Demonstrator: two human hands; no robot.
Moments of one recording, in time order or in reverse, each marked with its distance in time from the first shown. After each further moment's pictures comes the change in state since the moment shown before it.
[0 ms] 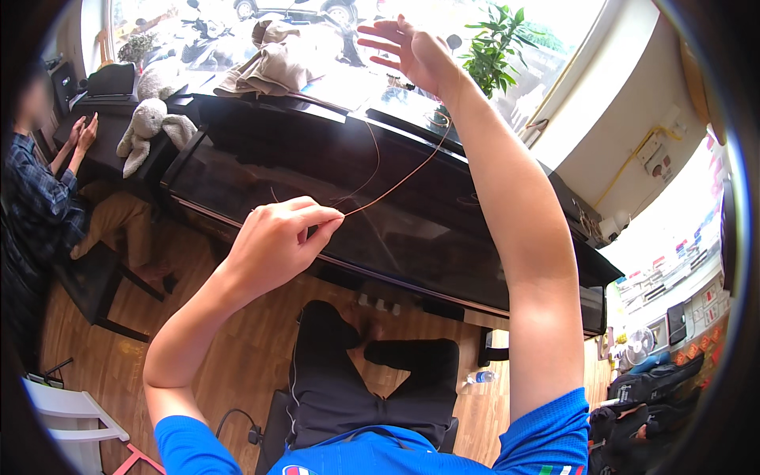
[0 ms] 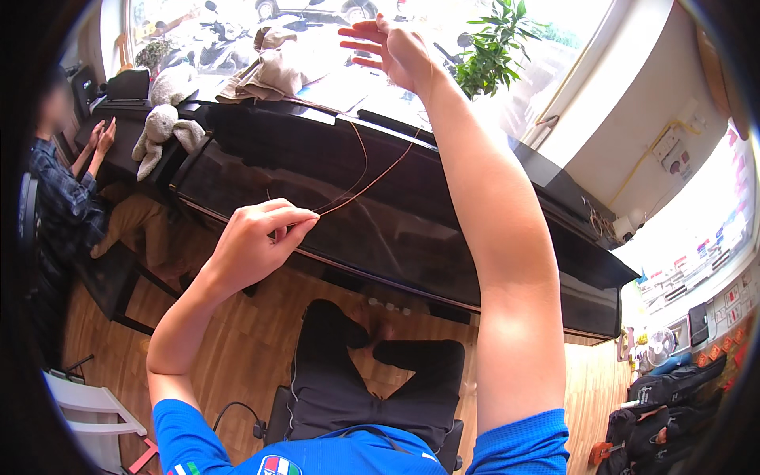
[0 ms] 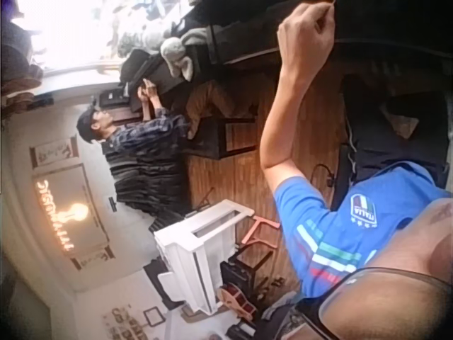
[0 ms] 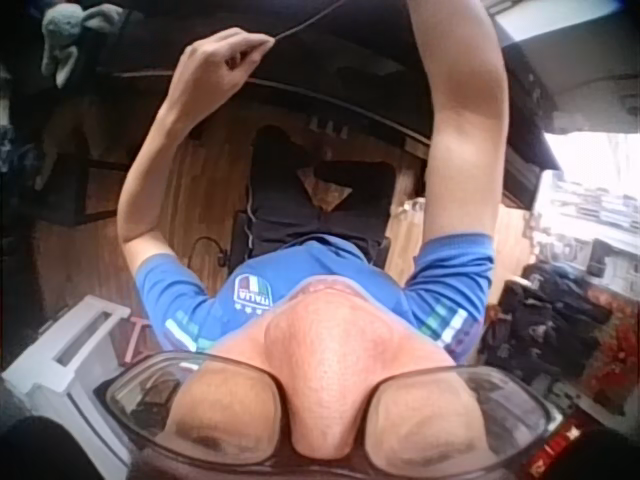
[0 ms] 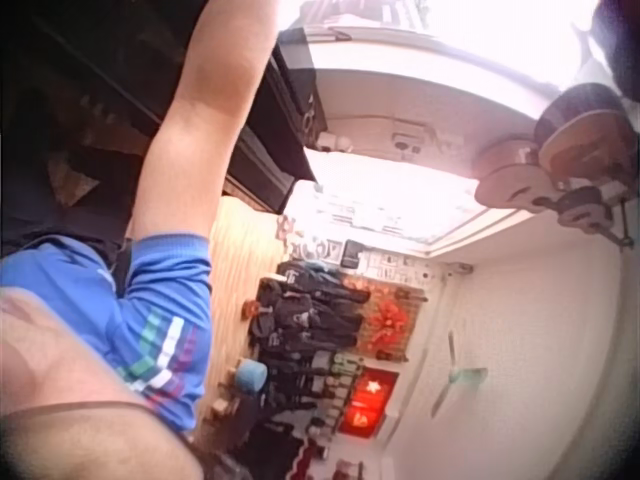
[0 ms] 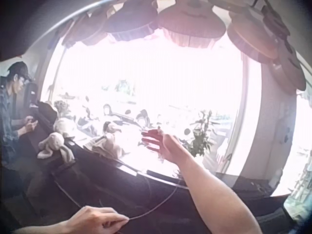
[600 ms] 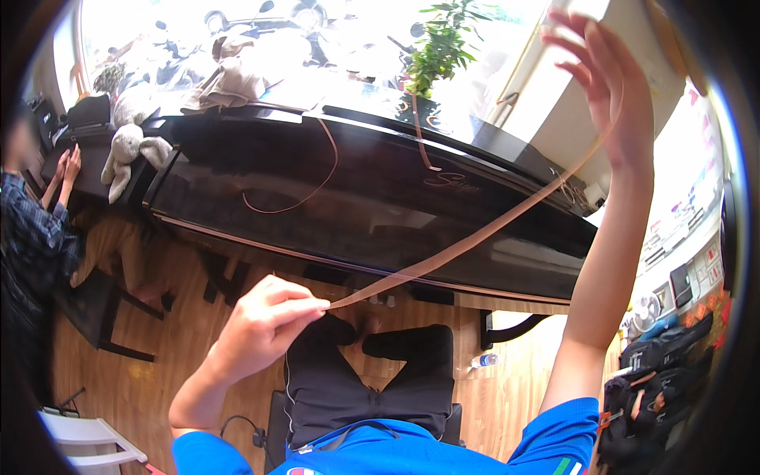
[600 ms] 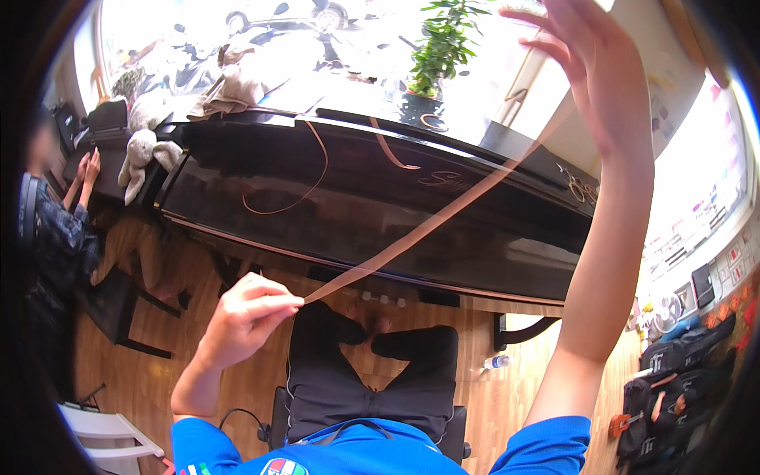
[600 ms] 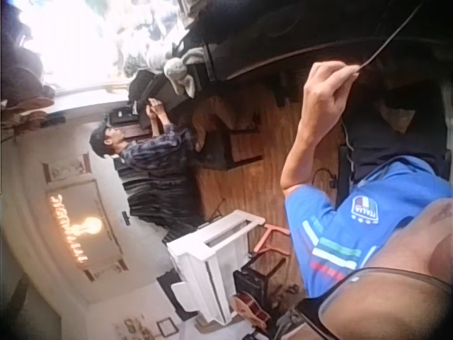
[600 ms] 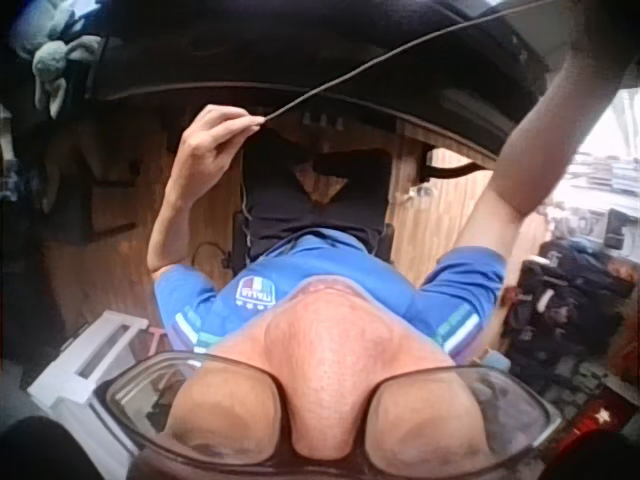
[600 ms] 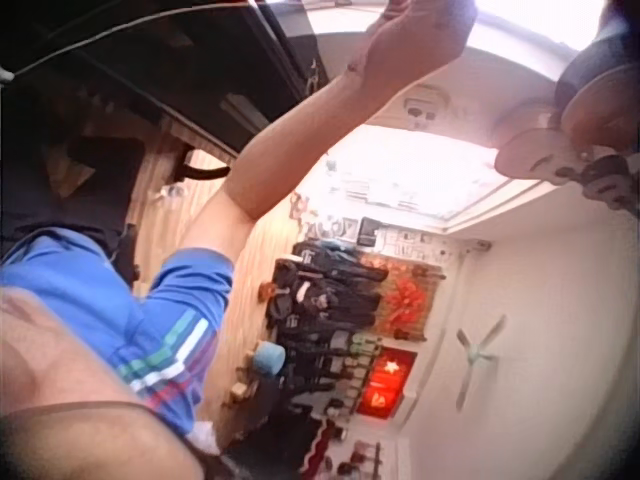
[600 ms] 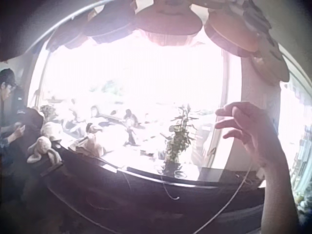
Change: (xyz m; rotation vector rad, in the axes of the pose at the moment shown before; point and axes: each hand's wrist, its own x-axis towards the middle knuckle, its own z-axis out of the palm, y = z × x) left_hand -0.069 0.067 0.010 -0.173 -0.134 0.021; right_hand -0.230 -0.184 -0.069 -0.760 0.355 -0.434
